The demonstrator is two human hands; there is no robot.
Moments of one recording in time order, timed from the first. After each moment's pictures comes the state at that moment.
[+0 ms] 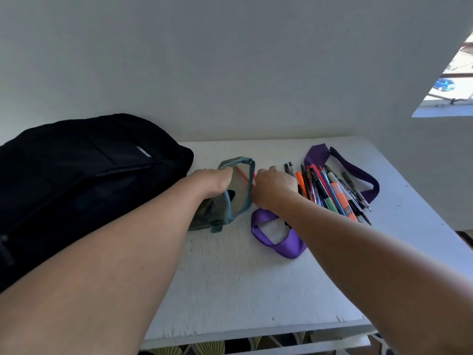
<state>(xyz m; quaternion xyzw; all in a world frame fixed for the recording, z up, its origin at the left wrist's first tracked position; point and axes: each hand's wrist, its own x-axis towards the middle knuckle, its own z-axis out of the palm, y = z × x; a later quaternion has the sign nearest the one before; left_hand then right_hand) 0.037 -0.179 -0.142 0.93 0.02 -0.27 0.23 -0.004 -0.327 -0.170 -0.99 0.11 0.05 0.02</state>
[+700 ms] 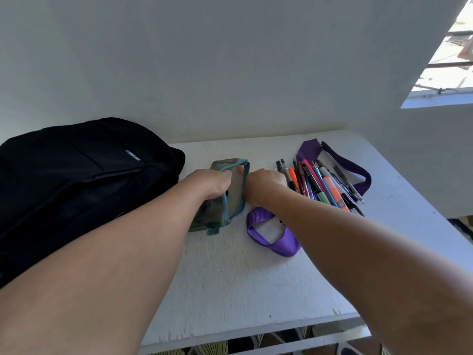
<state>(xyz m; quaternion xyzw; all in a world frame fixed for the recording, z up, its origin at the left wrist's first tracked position) 0.038 -0.190 -0.151 0.96 -0.01 -0.23 0.16 -0.001 -0.323 -0.168 -0.99 0.09 0.11 -0.03</state>
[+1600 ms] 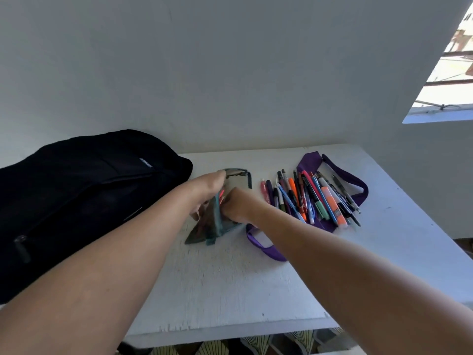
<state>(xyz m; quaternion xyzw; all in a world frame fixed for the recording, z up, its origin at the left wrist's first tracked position) -0.002 -0.183 -0.110 0.88 0.08 -0.28 0.37 -0.040 -0.283 -0.142 -0.94 0.03 0.14 0.30</state>
